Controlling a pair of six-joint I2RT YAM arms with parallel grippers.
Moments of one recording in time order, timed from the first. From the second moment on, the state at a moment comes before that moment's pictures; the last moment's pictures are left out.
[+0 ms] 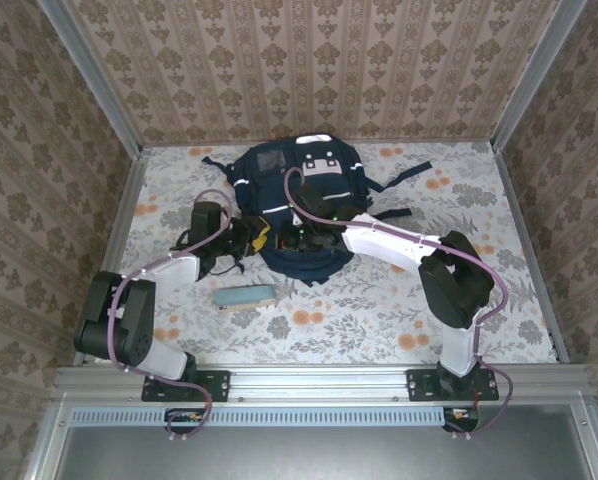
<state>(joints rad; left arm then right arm) -0.31 1.49 0.67 0.21 0.58 -1.30 0.75 1.88 1.42 -0.40 -0.21 0.78</state>
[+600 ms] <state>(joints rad) -0.32 1.52 0.70 0.20 0.57 -1.26 0.75 1.83 1.35 -0.51 0.00 0.76</state>
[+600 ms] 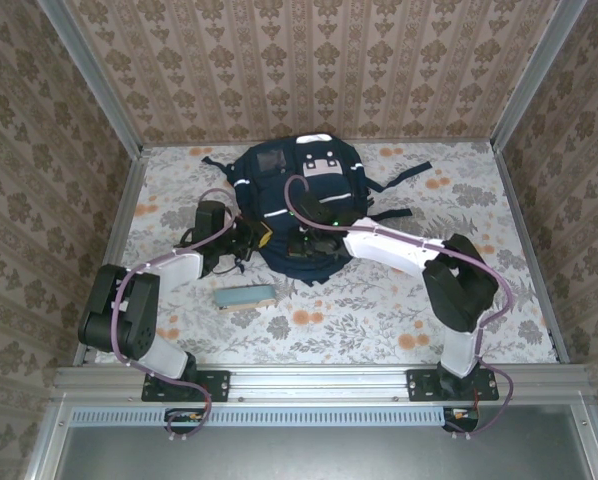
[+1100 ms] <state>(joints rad) -0.28 1.53 0.75 0.10 0.61 -1.15 0.60 1.62 1.17 -0.55 0.11 0.77</state>
